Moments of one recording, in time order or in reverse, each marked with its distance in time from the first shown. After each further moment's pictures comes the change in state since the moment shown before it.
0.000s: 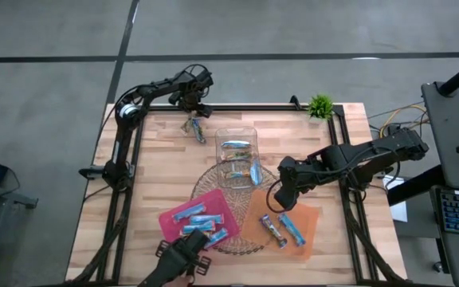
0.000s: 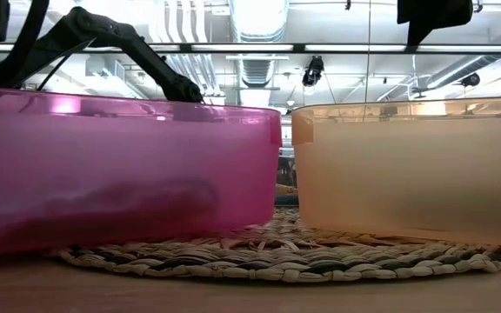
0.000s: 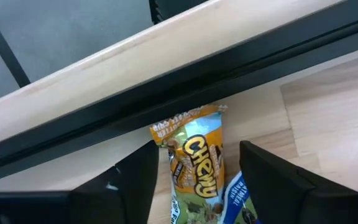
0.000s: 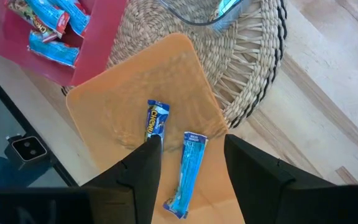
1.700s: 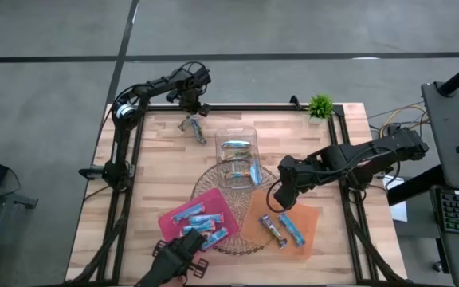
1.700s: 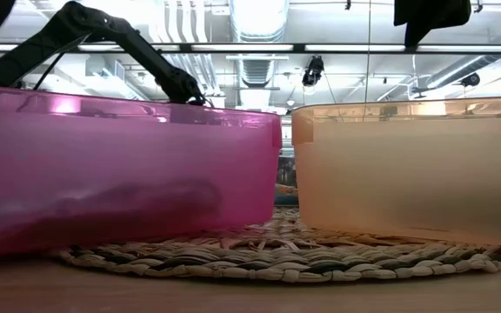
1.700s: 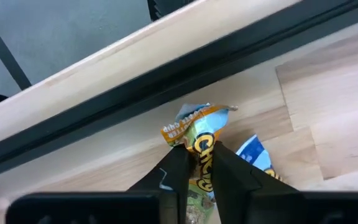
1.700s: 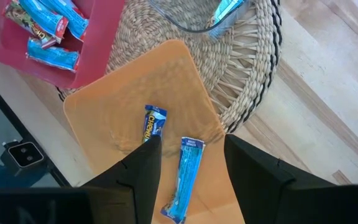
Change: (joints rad) left arm 0.011 -0.040 0.004 -0.049 0.016 0.047; right arm 0.000 0.000 0.000 0.001 0.024 0.000
